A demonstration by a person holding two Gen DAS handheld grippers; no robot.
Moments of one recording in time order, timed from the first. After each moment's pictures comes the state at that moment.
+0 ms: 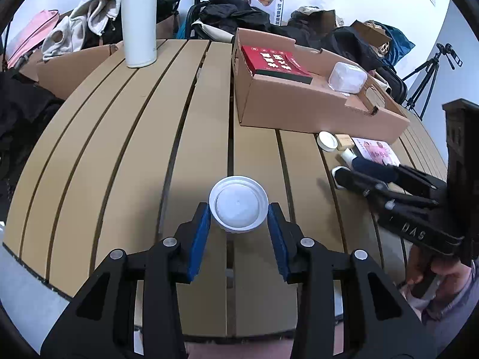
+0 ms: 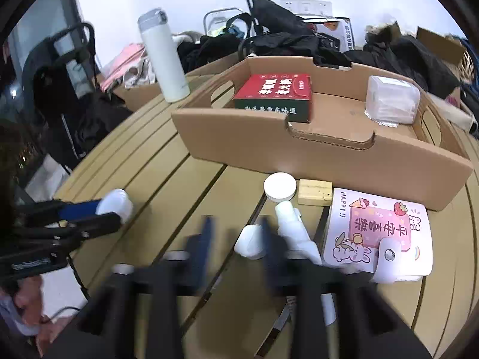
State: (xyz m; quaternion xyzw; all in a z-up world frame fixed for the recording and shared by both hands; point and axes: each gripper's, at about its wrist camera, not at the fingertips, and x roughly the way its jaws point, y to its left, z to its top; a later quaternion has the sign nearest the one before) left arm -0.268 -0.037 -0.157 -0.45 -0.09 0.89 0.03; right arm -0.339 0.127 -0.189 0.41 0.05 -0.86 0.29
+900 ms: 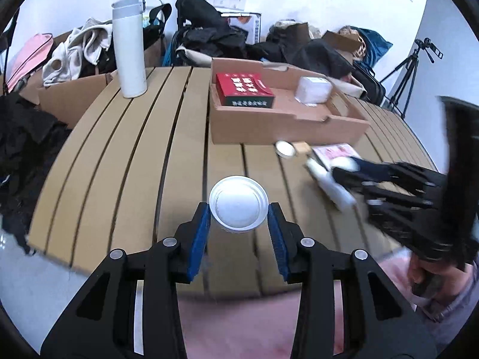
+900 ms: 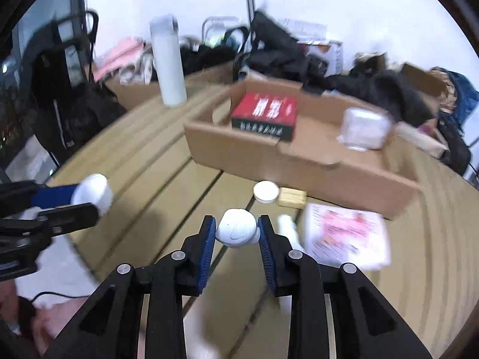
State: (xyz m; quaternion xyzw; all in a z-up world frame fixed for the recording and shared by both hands) left arm -0.217 -0.007 -0.086 -0.43 -0.06 0.90 0.06; right arm -0.282 0.142 -0.124 0.39 0.10 -0.88 0.24
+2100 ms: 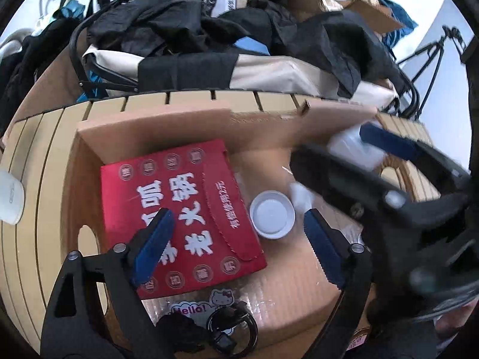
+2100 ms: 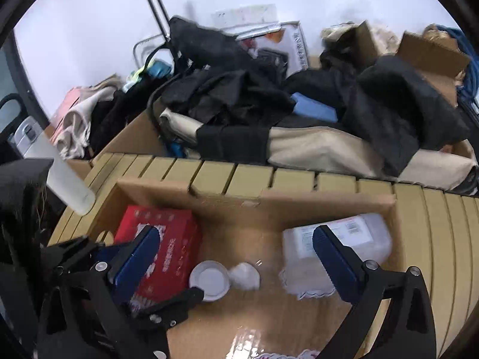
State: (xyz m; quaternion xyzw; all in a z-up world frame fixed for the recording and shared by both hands) left arm -0.568 0.058 -0.146 -0.51 -0.05 0.85 0.10; right arm -0.593 0.164 -0.137 0.43 0.00 -0.88 0.22
